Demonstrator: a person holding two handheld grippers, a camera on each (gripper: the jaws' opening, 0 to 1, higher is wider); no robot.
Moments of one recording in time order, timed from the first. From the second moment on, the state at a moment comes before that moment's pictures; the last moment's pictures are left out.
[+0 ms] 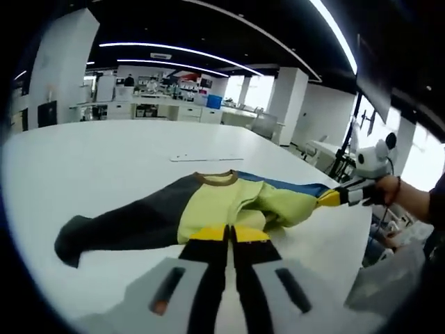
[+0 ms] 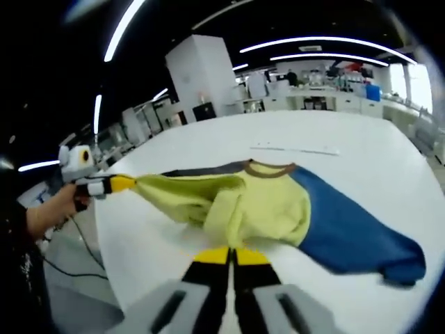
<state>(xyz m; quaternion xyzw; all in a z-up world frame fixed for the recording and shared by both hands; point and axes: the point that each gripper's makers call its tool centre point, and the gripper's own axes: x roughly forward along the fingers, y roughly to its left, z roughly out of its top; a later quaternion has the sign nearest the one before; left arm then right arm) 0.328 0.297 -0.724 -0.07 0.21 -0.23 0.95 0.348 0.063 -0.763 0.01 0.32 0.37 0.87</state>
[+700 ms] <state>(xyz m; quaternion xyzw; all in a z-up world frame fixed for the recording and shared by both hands) 0.278 0.309 -0.723 0.00 0.23 -0.24 0.94 0.318 0.029 -0.763 0.02 0.33 0.34 0.88</state>
